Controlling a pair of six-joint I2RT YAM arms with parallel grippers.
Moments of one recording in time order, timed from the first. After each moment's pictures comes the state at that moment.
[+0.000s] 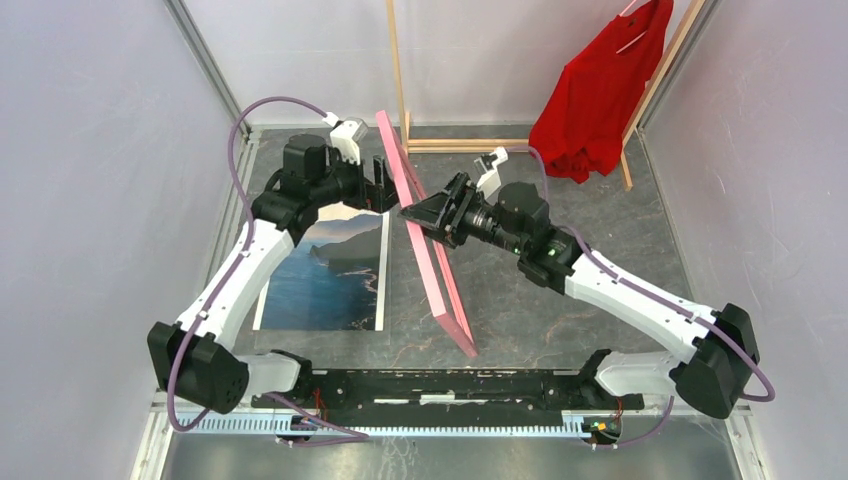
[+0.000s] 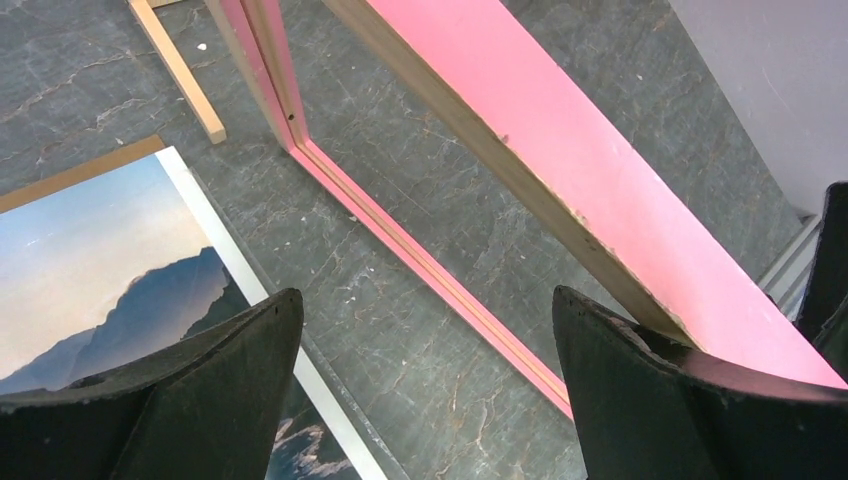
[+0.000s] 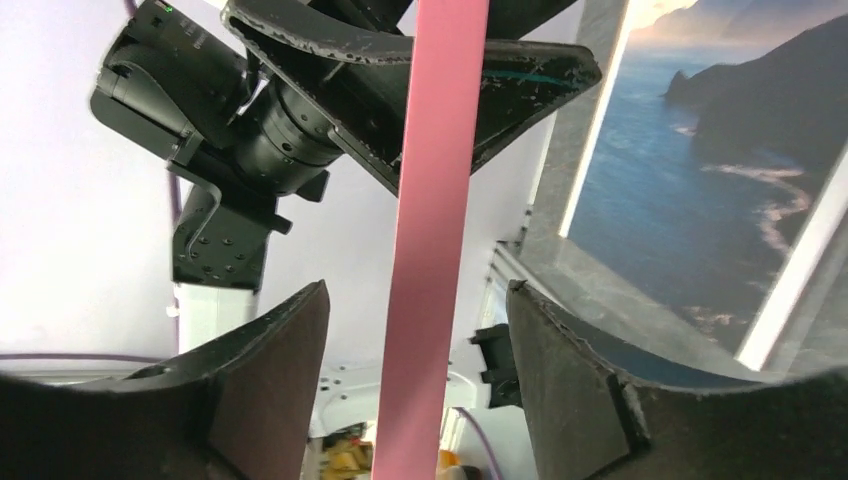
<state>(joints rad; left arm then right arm) -0.31 1.27 1.20 -0.41 0.44 -0.18 0.83 1.25 0.98 0.20 -0.21 1.31</state>
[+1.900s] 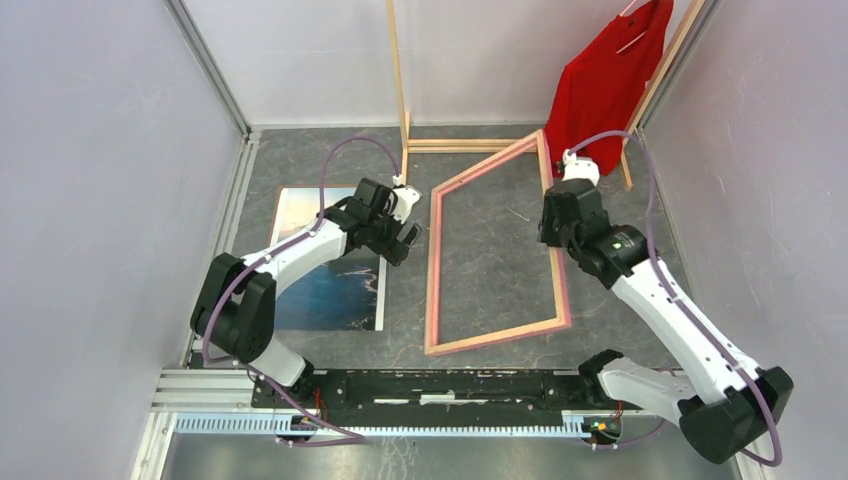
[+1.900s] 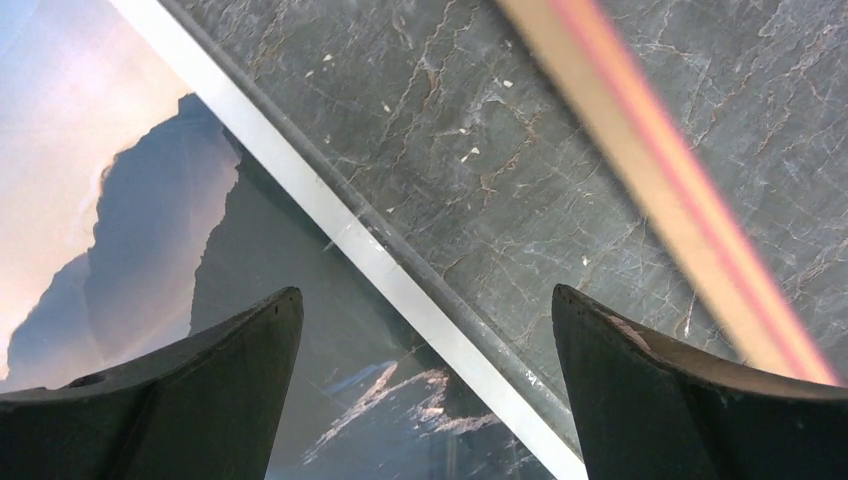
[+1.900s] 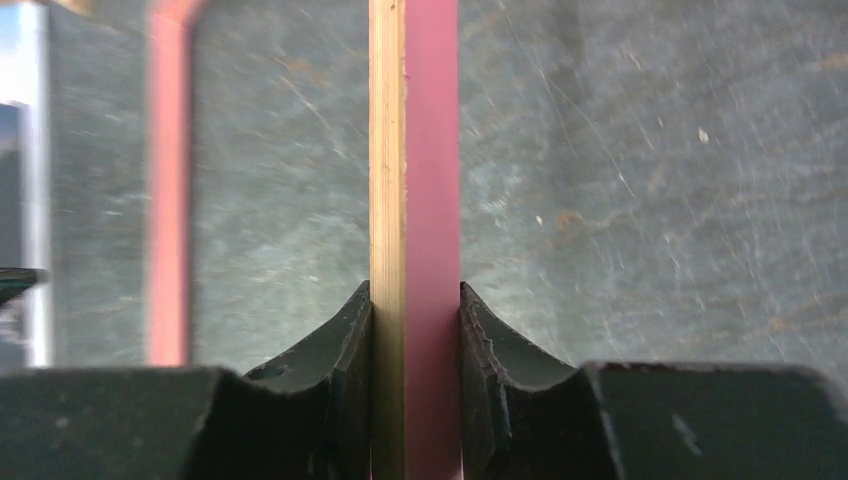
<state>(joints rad) -0.50 1.55 1.02 -0.41 0.08 0.19 0.50 1.06 1.11 -0.72 0.36 0.40</state>
